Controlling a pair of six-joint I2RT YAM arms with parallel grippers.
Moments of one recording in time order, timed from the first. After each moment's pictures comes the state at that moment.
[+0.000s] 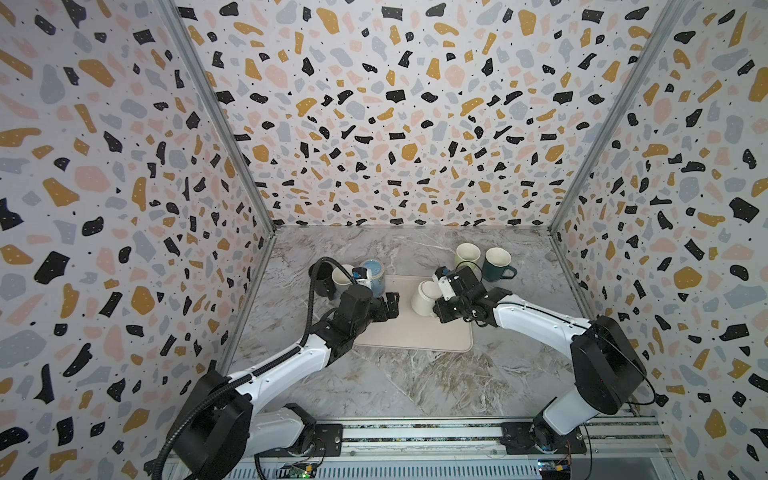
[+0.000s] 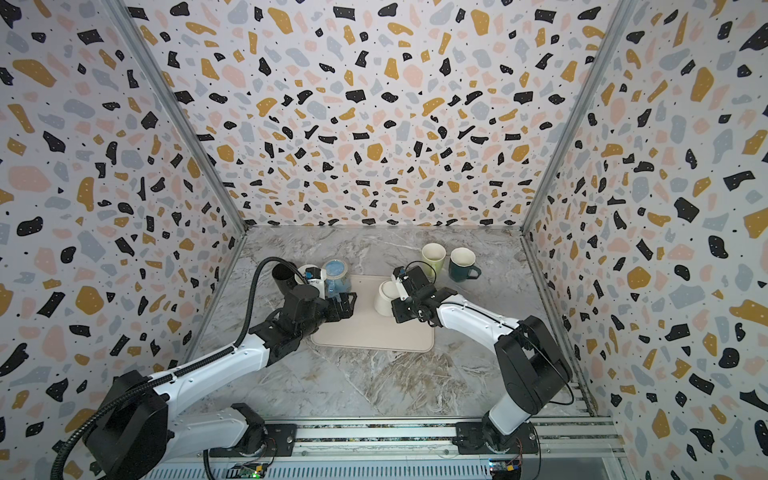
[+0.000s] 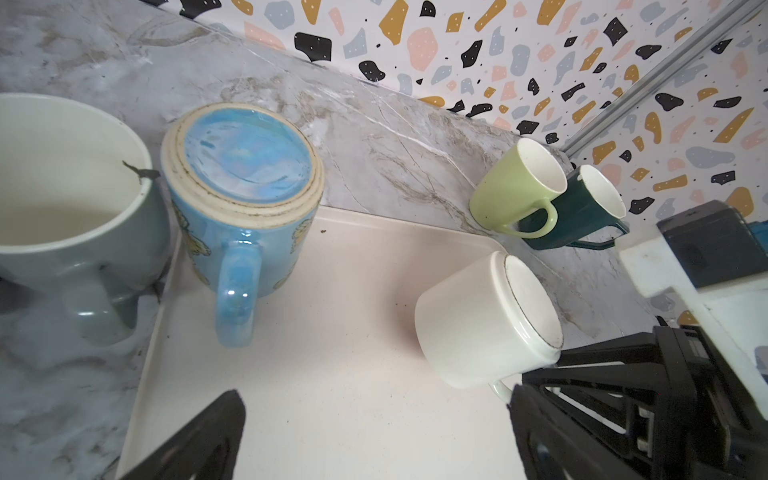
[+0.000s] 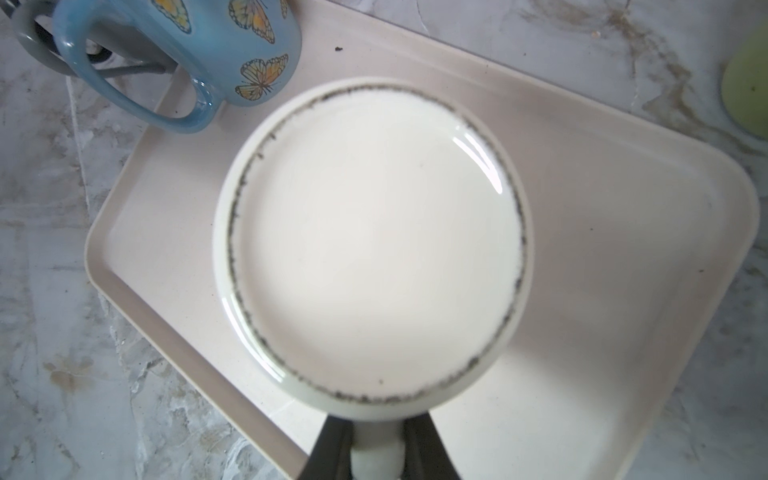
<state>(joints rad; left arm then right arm) -0.60 1.23 0.66 0.04 -0.10 -0.57 0.64 1.58 1.01 -0.34 -0.13 0.24</state>
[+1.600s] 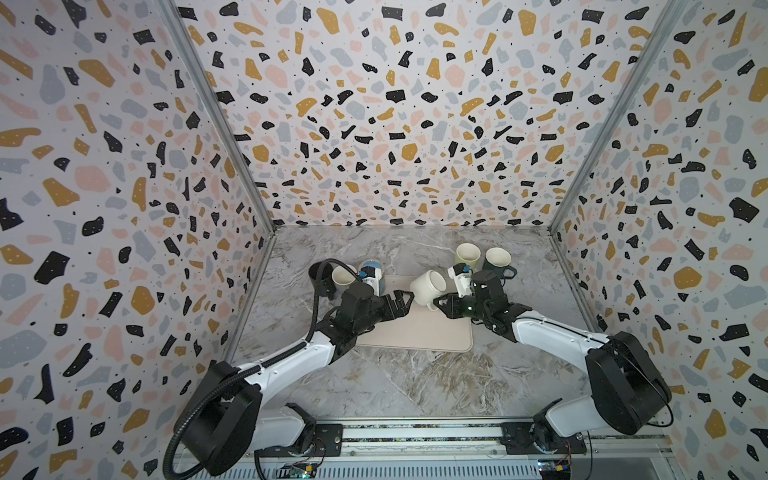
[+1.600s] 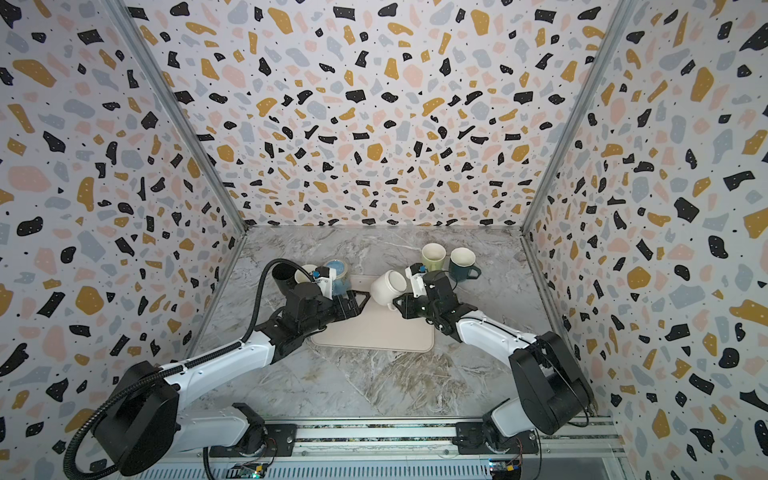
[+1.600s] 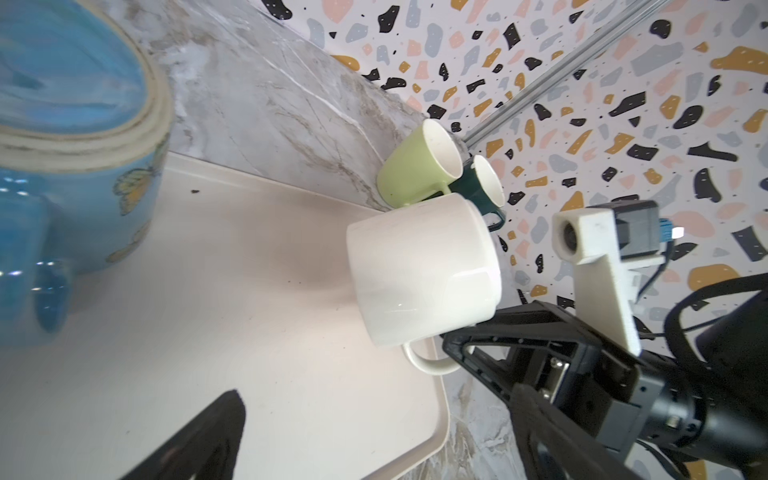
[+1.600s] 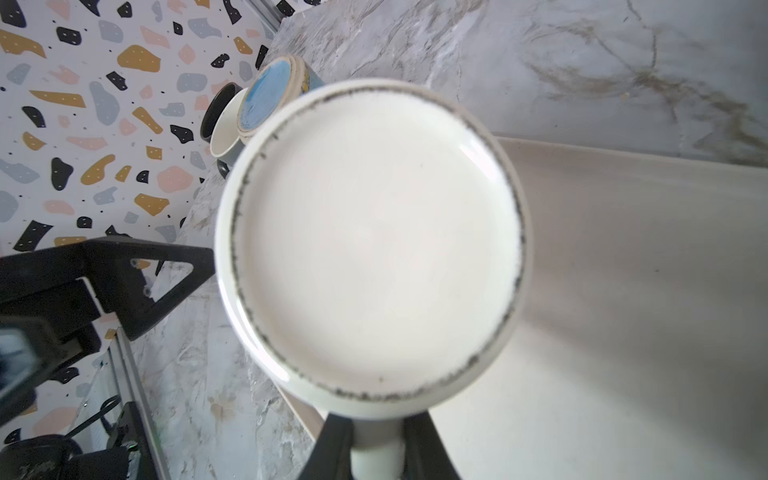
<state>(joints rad) -0.59 1.28 0.66 0.21 0.18 -0.76 0.54 1.45 0.76 0.10 -0.40 0.45</state>
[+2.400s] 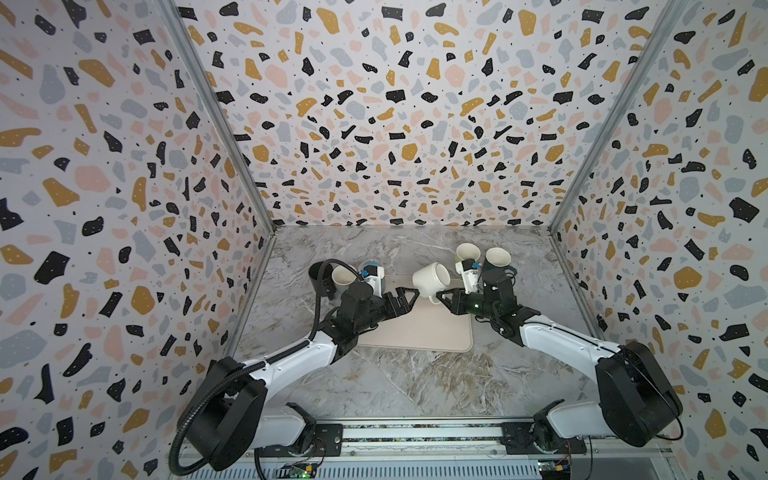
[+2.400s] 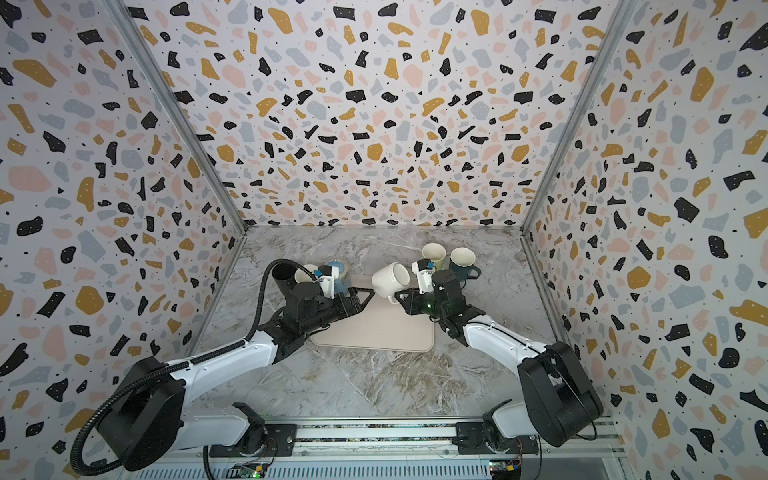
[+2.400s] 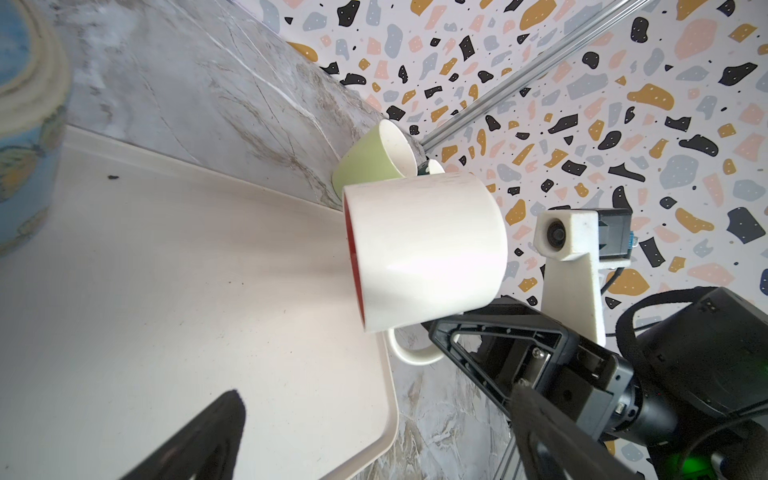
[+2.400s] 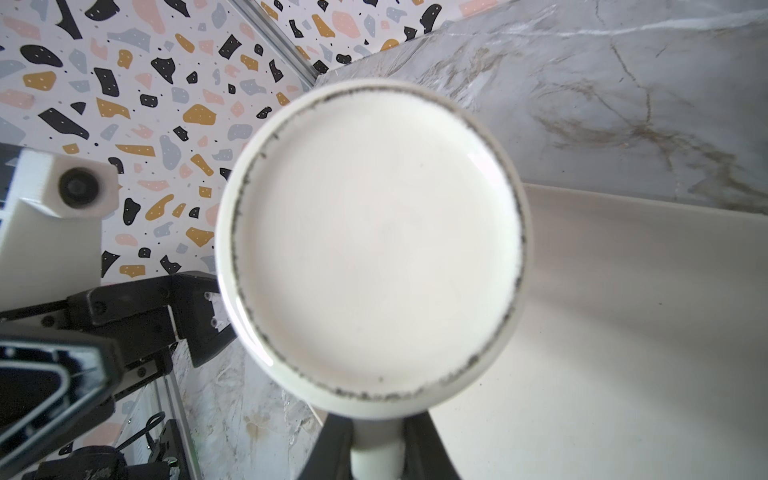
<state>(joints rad) -0.59 1.31 0.65 0.31 0.26 -0.84 0.49 1.38 0.74 0.19 -0.42 0.50</state>
